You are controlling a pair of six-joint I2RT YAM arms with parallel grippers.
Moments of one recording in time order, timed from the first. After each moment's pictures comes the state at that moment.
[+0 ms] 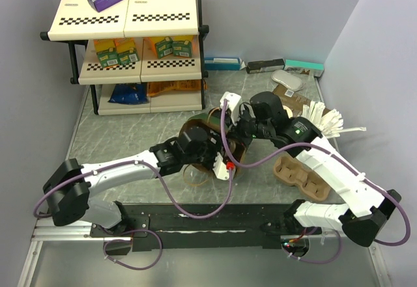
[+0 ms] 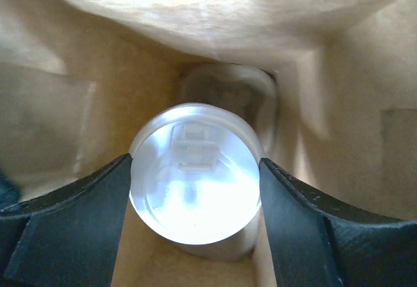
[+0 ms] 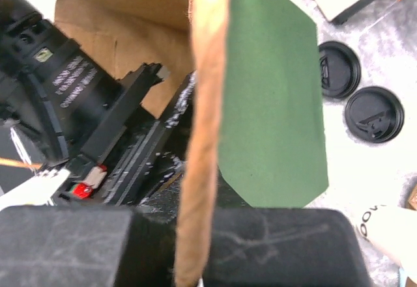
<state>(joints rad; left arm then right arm) -1.01 1.39 0.92 -0.01 0.20 1.13 0.71 1.16 1.29 -0.78 -0.25 -0.25</state>
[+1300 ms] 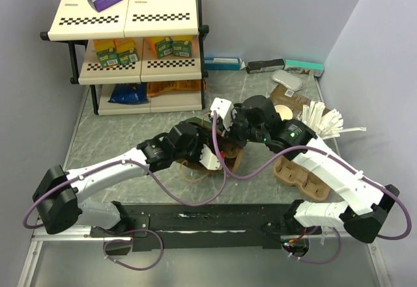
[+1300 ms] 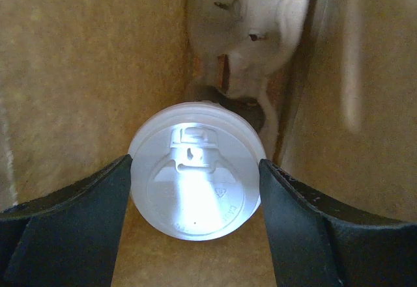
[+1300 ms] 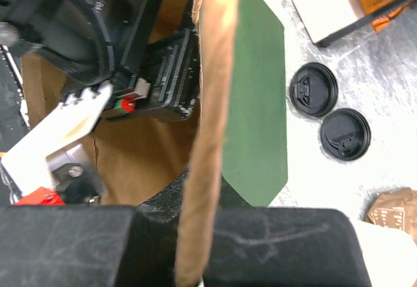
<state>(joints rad) -0.92 1.30 0.92 -0.23 -0.03 1.16 0.81 1.18 1.31 -0.75 -0.15 -0.35</state>
